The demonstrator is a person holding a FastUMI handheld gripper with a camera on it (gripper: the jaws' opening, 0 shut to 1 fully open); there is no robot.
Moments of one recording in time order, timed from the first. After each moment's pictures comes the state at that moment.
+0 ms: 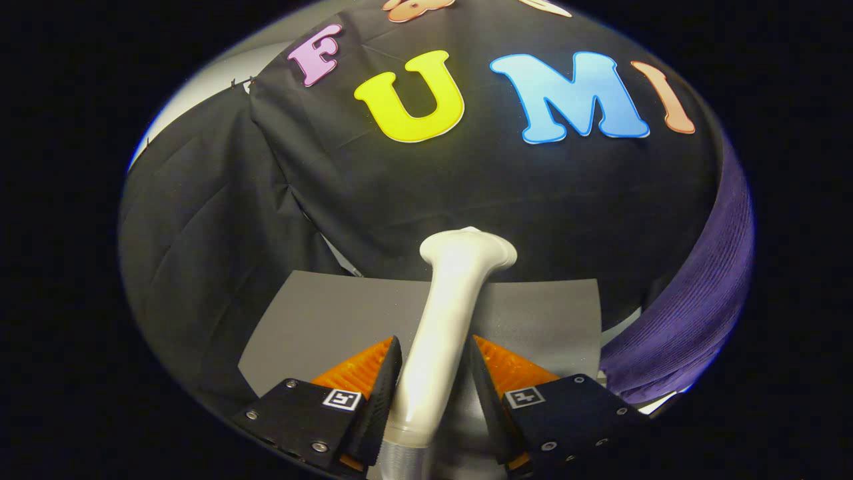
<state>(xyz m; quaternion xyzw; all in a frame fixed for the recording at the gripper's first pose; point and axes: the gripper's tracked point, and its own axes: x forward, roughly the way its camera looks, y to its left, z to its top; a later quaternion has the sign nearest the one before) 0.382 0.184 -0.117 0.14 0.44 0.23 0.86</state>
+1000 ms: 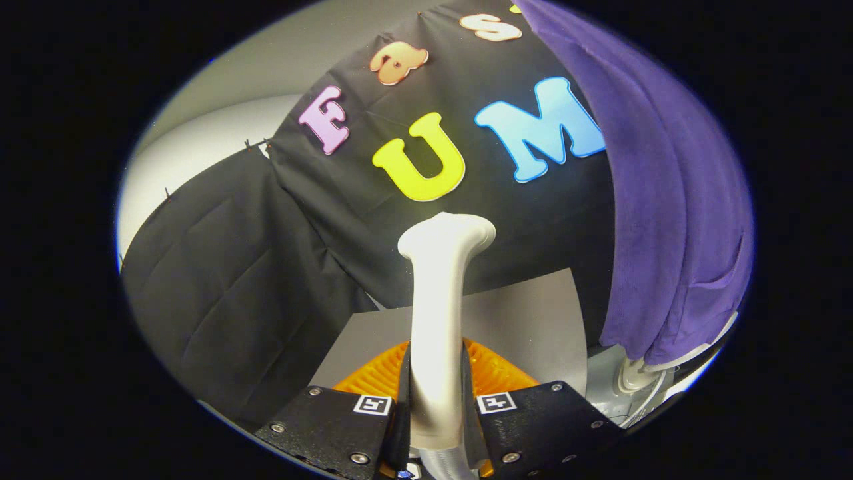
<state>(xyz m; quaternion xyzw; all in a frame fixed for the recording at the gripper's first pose) 0.288 0.147 -0.008 0.25 0.30 0.23 0.89</state>
